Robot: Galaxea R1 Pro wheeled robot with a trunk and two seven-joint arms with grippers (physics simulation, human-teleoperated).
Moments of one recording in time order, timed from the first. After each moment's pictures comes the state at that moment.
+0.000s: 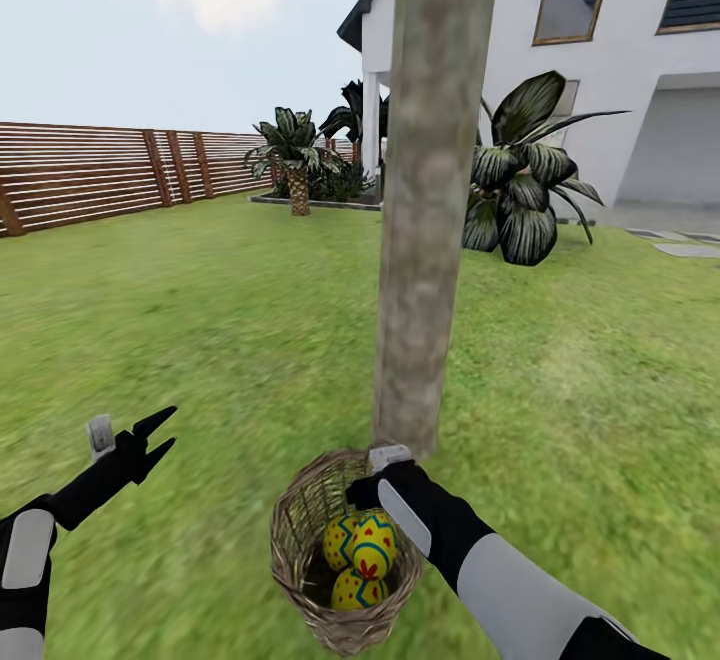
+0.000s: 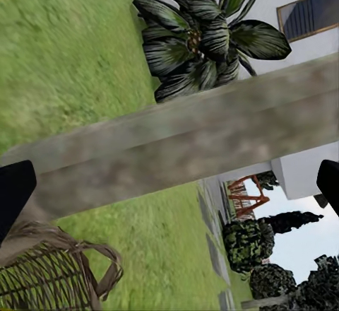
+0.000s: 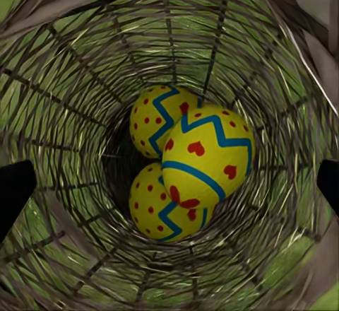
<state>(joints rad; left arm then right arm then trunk) -0.49 0.15 0.70 -1.05 0.64 0.91 -0.68 -0.75 0.17 0.62 -0.64 -0.59 0.64 -0.29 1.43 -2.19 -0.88</state>
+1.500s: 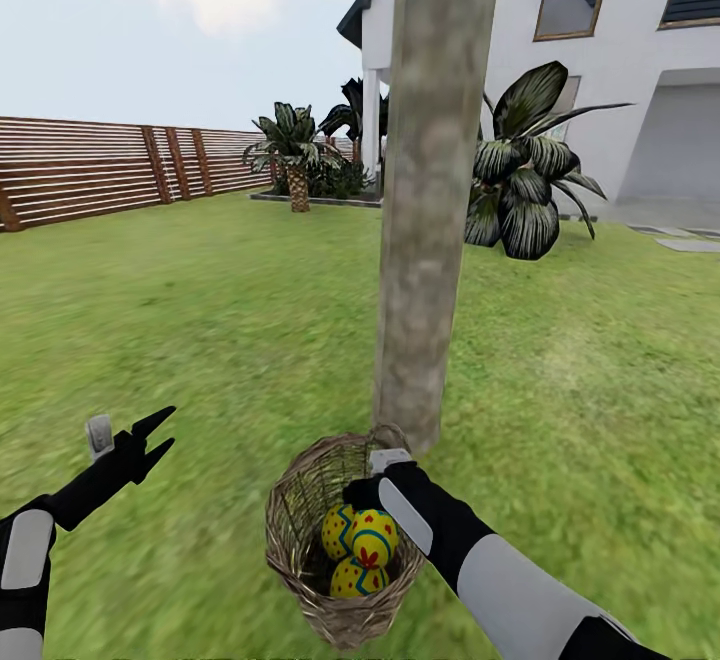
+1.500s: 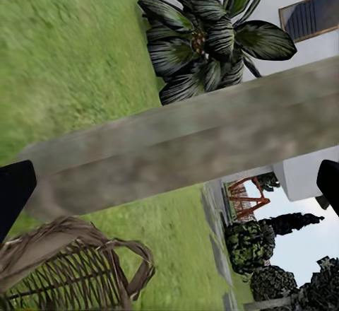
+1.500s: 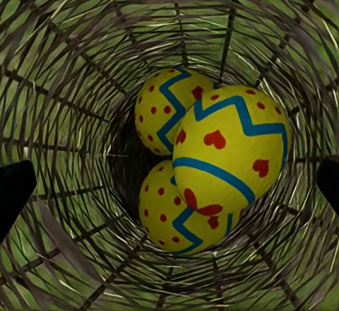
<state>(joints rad) -0.49 0.15 0.71 -1.05 0.65 0.91 -0.68 -0.75 0.17 0.62 -0.63 -0.68 0.61 -0.30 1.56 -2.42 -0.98</state>
